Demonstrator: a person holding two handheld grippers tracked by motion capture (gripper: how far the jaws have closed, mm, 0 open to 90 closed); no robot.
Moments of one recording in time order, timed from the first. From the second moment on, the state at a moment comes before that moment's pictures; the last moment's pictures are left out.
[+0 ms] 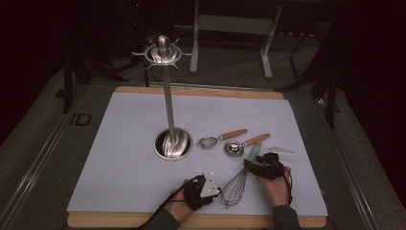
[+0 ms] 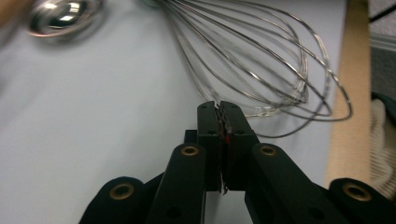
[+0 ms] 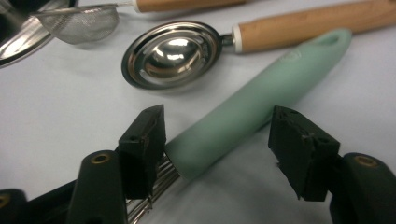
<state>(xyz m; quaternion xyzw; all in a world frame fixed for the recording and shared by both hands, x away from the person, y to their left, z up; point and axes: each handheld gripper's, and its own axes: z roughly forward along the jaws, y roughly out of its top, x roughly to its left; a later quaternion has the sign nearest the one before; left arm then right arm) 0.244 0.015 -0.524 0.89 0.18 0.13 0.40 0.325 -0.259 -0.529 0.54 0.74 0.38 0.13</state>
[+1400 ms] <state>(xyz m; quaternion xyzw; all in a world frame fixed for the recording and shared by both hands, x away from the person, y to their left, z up) 0.297 0.181 -0.523 0.81 0.42 0.24 0.34 0.375 -0.292 -0.499 0.52 0.83 0.21 0.00</state>
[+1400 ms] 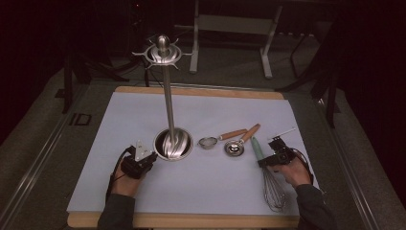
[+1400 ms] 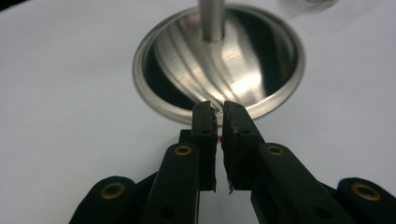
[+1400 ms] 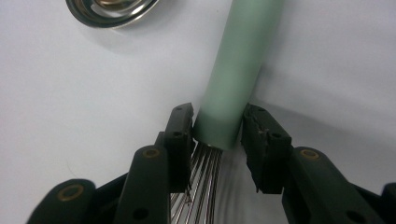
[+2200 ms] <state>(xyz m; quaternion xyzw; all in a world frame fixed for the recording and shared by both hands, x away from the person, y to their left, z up) 0.306 0.184 -0.540 0.80 0.42 0.21 0.37 0.359 -0.299 -0.477 0.53 0.81 0.24 0.03</state>
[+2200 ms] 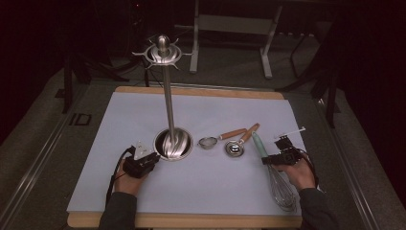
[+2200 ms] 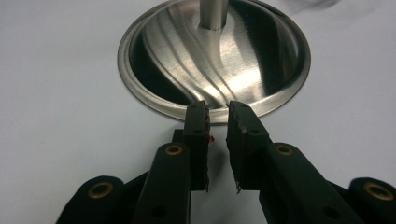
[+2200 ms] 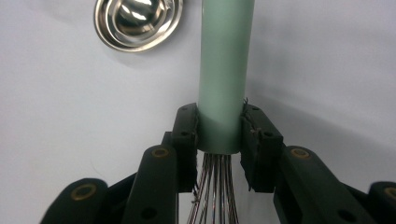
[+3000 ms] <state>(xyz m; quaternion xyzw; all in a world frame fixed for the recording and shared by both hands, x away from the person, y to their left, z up) 0.303 0.186 -0.540 0.79 0.43 0.23 0.38 0.351 -0.277 -0.448 0.47 0.82 0.34 0.05</state>
